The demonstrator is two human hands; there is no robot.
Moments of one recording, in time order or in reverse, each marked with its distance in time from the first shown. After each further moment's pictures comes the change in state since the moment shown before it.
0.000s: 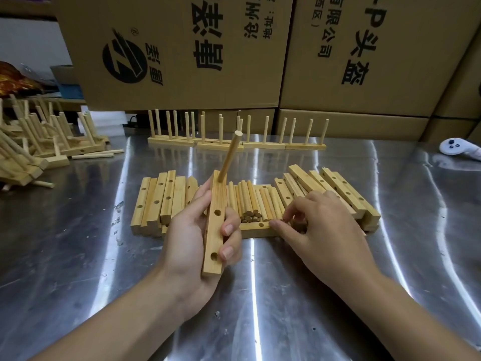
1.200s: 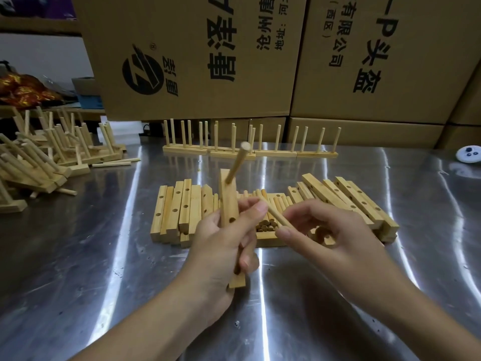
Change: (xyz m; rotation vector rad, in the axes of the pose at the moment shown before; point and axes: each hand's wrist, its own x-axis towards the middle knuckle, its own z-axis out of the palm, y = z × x) left_hand -0.001 0.000 0.005 0.238 0.102 0.071; right_hand -0.008 -0.020 -0.026 0.706 -0.121 -0.138
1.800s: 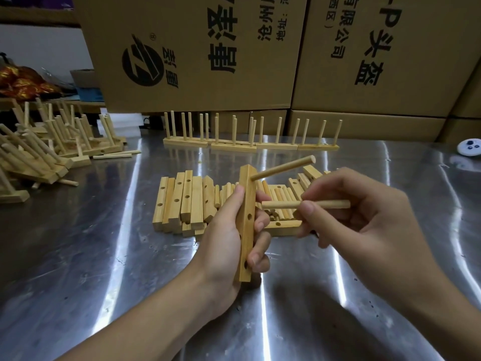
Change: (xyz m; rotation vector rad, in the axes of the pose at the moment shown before) left_hand -0.007 -0.001 0.004 -0.049 -0.169 -0.136; right_hand -0.007 -0.019 -0.010 0.208 0.151 -0.115
